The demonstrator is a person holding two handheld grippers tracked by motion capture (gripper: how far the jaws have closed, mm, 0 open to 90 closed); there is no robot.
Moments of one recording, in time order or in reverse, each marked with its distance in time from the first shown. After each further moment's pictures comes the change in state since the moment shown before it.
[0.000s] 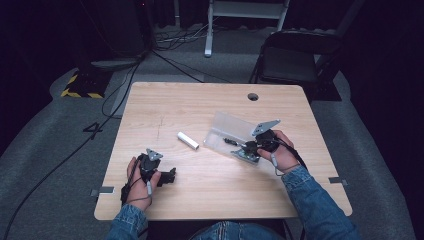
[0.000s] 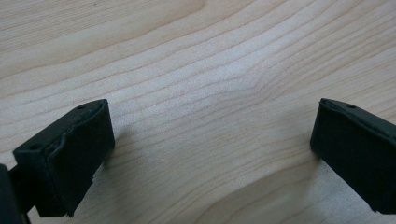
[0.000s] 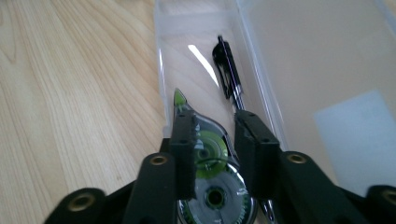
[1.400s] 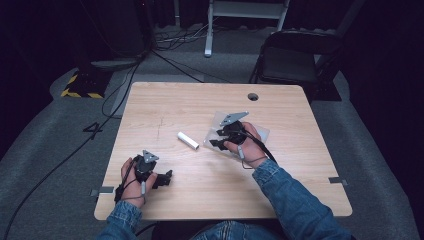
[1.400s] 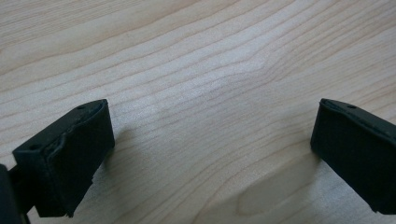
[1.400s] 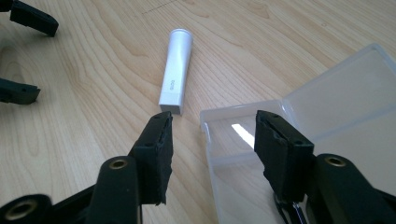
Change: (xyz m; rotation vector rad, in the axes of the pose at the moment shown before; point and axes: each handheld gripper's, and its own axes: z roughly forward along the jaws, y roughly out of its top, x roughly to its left) left arm 0.010 -0.007 -0.007 0.003 -0.024 0.029; right arm 0.043 0.083 0.048 -0.109 0.001 0.021
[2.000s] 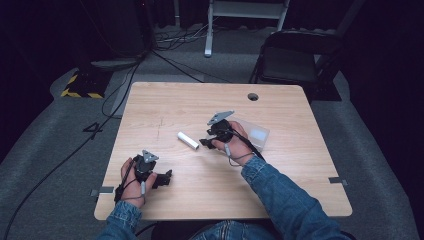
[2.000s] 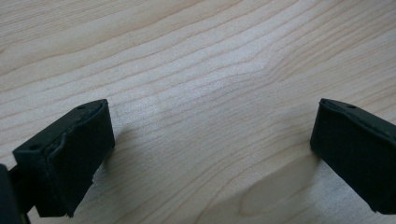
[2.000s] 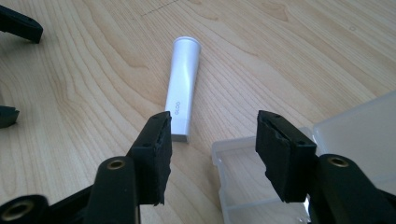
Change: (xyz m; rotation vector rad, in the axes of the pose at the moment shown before) left arm 0.000 0.000 0.000 -0.001 0.001 -0.001; right arm 0.007 0.015 0.037 0.026 0.005 -0.001
